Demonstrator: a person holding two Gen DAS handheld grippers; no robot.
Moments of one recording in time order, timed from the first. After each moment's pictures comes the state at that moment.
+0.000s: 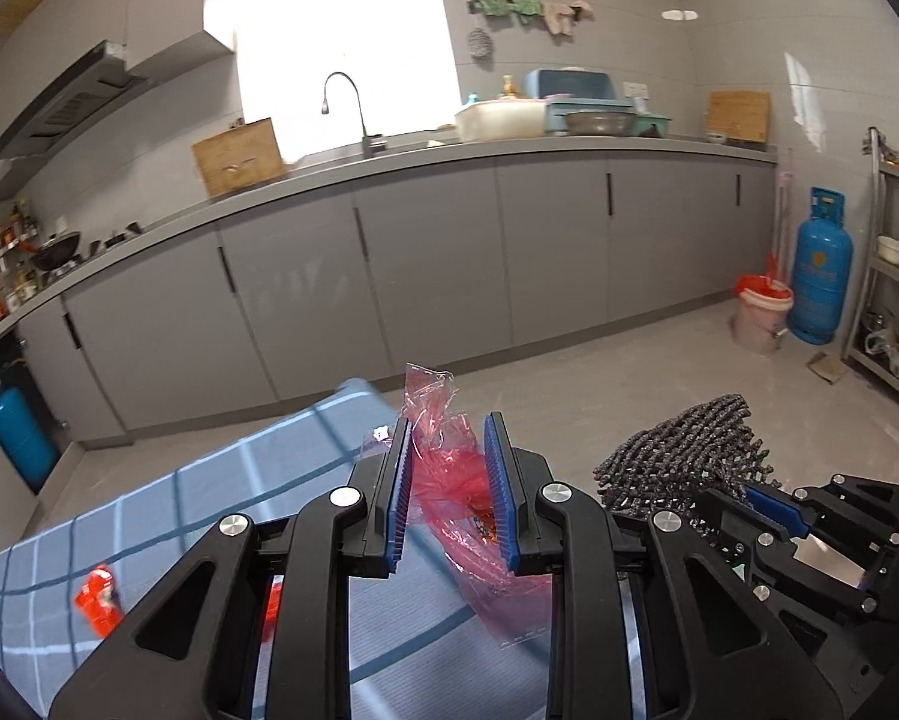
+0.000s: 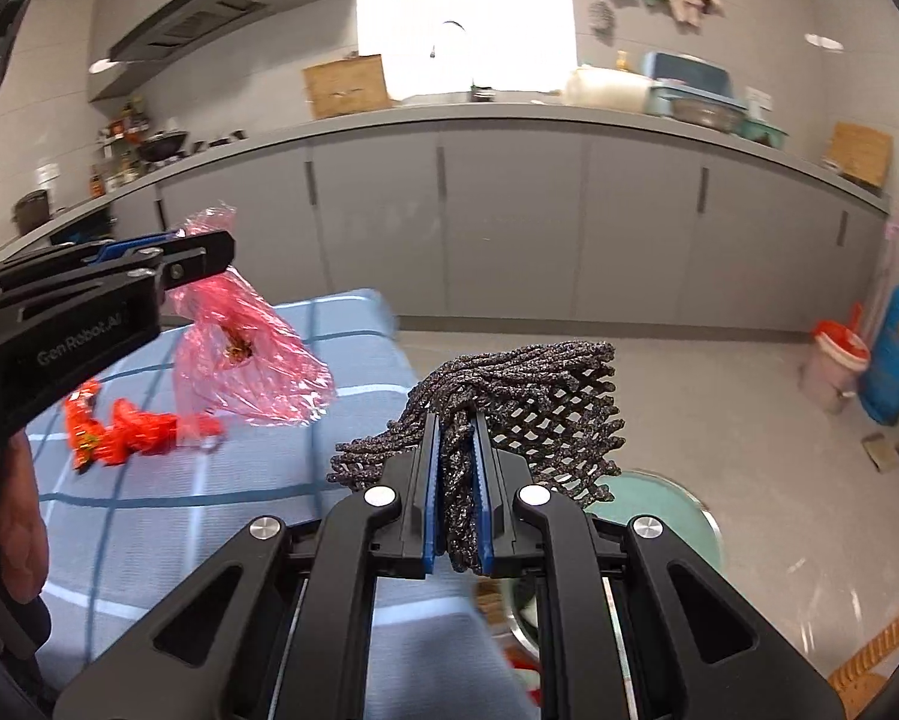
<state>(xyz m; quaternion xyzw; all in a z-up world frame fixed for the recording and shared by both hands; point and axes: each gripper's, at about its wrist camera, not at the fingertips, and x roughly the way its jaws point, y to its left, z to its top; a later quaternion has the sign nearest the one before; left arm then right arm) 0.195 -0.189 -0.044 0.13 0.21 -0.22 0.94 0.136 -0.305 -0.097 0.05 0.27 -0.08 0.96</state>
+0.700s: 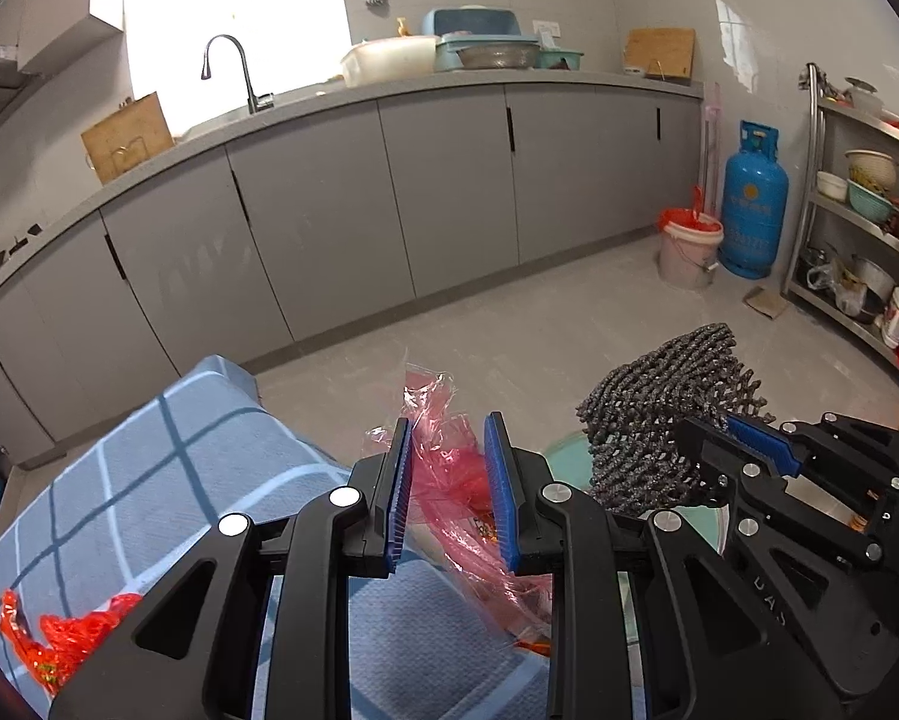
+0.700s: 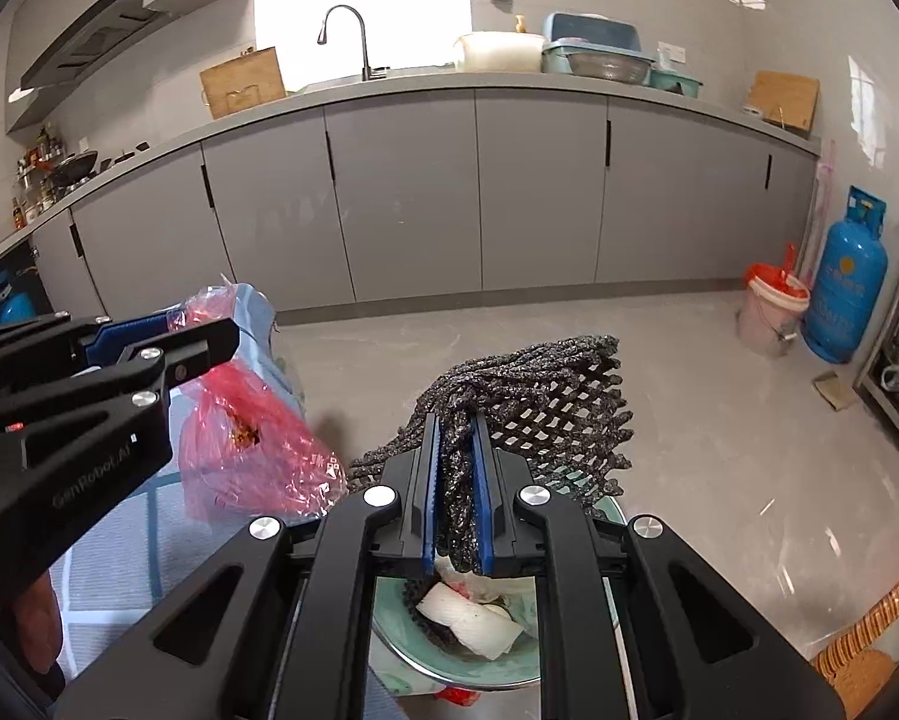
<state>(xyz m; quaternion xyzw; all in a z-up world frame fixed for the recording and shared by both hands) 0.201 -0.296 -0.104 0.17 0.27 -0.30 0.90 0.135 -0.394 -0.135 0.09 0.29 -0.16 0.94</state>
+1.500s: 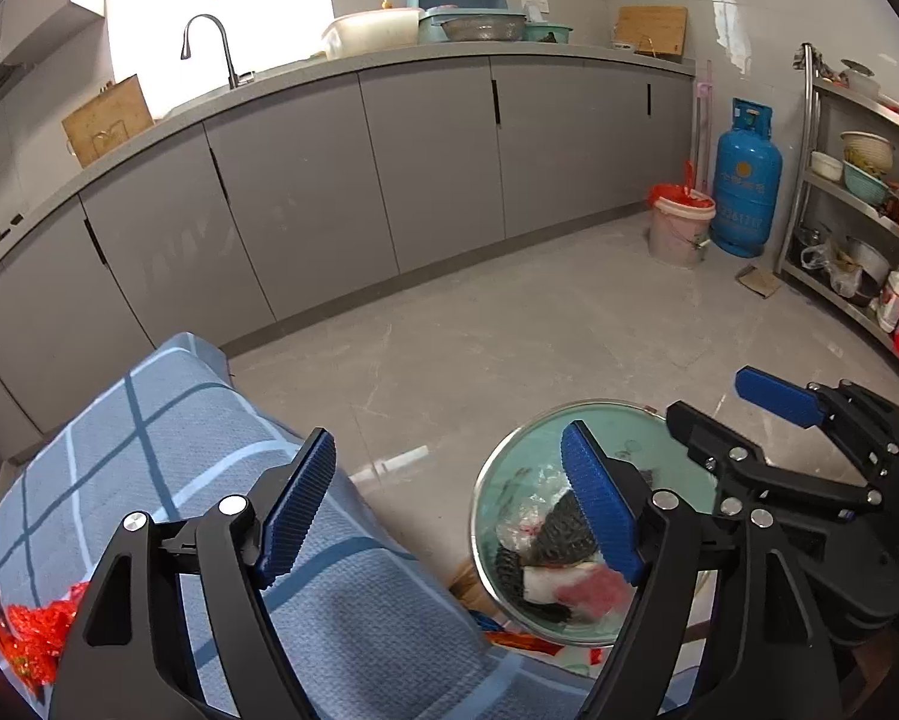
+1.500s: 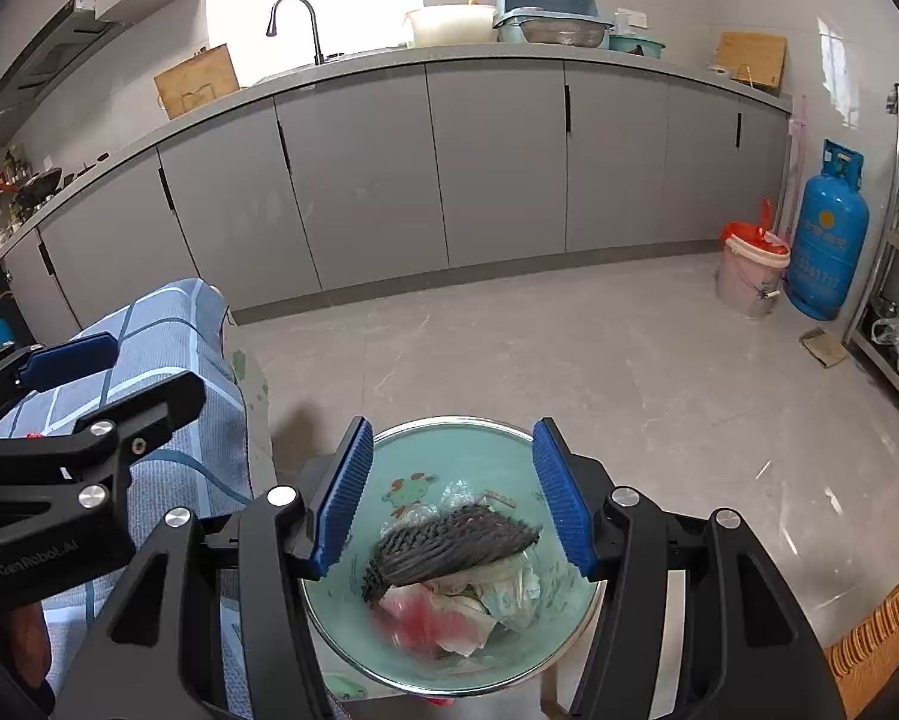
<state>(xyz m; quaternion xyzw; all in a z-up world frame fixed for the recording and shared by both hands) 0.204 -0.310 -0.129 0.18 0.29 -0.31 0.89 0.134 -0.432 -0.162 0.12 0.30 -0.19 0.93</state>
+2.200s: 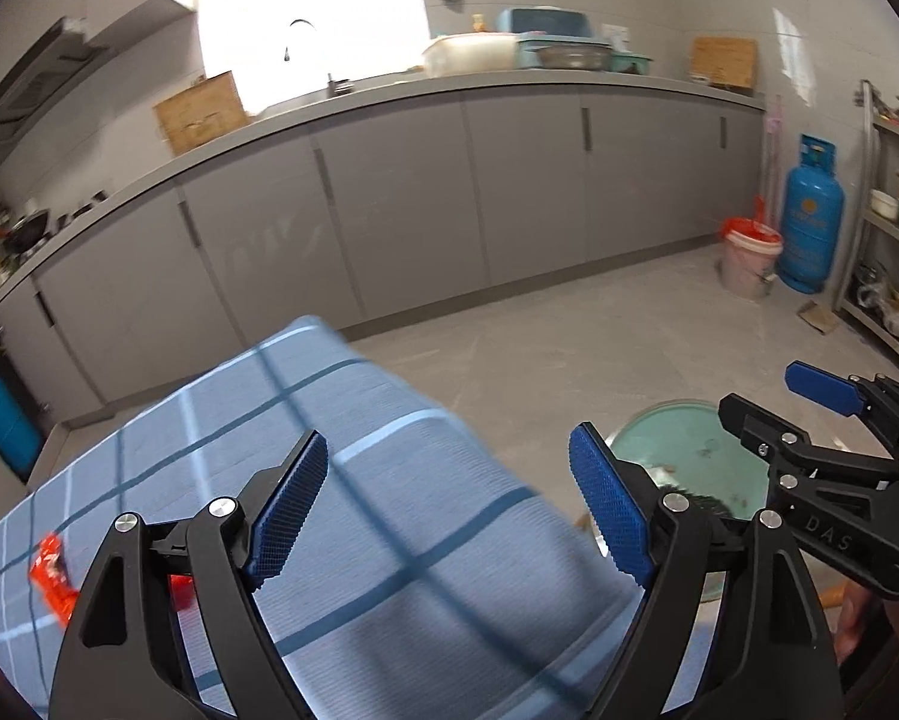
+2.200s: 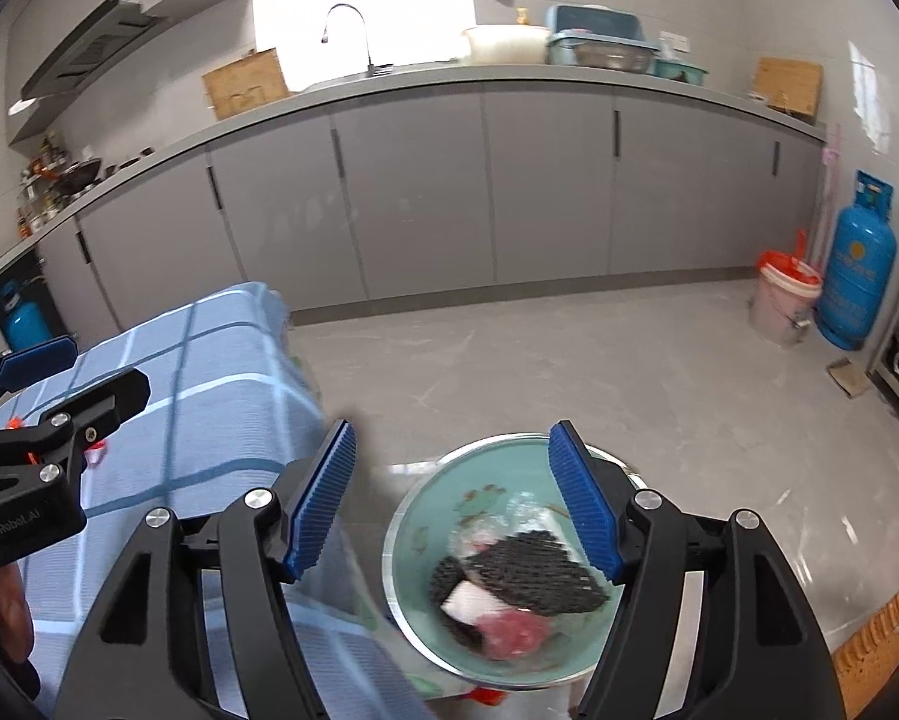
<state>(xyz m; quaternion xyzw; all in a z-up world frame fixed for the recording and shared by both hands) 0.204 -0.210 -0.100 0.15 0.27 -0.21 0.93 0.148 -0.369 -0.135 0.10 0.29 -0.13 0.94</state>
